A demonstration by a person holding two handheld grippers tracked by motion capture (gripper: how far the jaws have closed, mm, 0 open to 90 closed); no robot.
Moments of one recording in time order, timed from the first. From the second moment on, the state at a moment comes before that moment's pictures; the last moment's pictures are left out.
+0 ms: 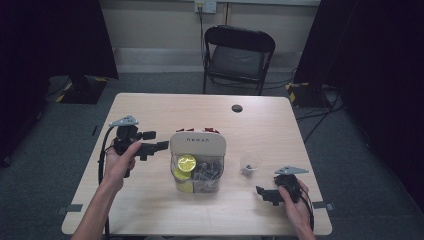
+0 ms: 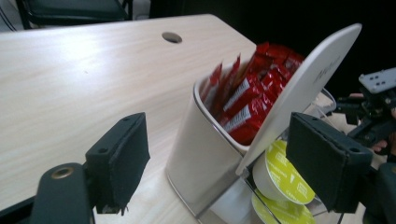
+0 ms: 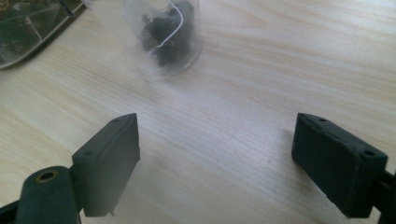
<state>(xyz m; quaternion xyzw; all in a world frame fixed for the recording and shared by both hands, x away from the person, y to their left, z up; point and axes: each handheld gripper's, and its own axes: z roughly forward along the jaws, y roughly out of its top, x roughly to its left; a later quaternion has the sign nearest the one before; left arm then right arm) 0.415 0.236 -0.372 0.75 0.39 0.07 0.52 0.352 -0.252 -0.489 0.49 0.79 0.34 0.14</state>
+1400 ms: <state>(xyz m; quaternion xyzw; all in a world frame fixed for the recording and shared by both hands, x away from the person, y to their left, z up) 0.433 0.227 -0.383 0.74 0.40 0.07 0.53 0.343 -0.246 -0.500 0.47 0.78 0.34 0.21</state>
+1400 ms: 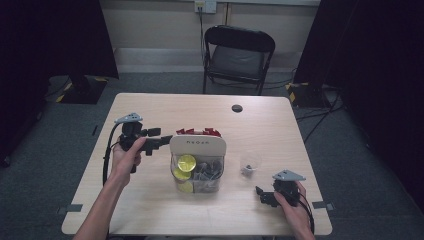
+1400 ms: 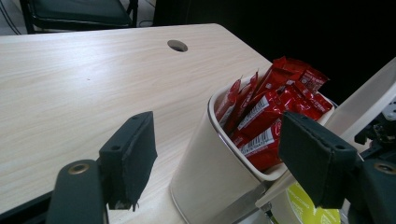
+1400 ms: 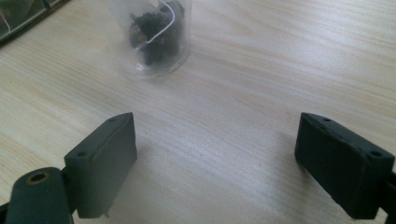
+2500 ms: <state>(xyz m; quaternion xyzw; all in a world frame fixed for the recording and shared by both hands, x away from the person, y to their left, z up) 0.420 0.221 -0.377 0.75 0.39 0.06 0.53 0.343 -0.247 -0.500 0.47 0.79 0.34 0.21</state>
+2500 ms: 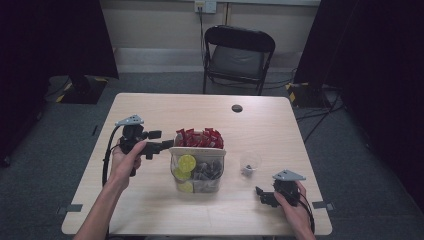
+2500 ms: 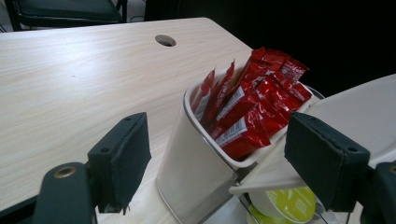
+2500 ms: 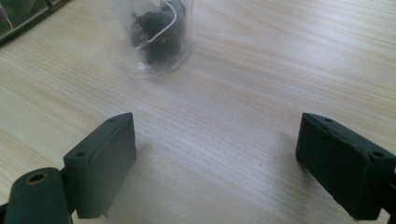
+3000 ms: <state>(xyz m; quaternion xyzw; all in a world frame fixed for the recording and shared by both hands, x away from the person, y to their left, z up) 0.410 0.217 -0.374 0.76 0.38 0.06 0.53 0.343 -0.248 -0.500 0.47 0.79 0.34 0.21</state>
